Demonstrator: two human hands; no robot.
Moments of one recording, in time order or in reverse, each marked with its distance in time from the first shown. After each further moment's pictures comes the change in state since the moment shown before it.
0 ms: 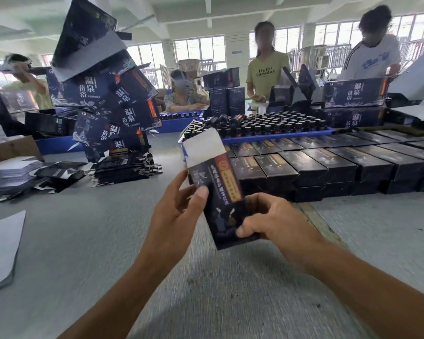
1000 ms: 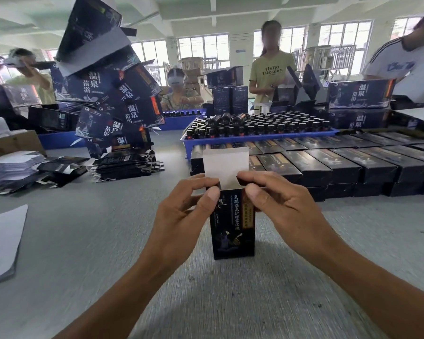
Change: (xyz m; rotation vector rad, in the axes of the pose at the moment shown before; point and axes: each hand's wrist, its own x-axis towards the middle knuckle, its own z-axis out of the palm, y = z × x) left_hand -0.007 0.007 -0.001 -0.014 -0.029 0.039; right_hand -0.012 -0.019 -0.001 -0.160 0.125 -0.438
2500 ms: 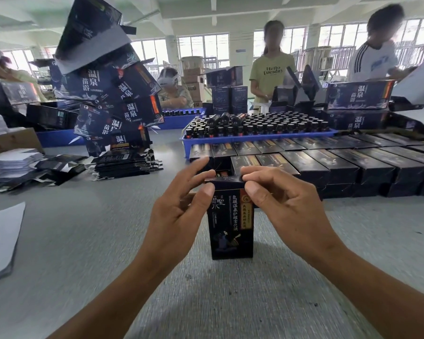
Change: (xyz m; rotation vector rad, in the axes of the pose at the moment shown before) left_hand 0.001 0.000 0.001 -0.016 0.020 0.096; right_hand -0.001 0.001 -0.002 -0.009 0.092 -0.097
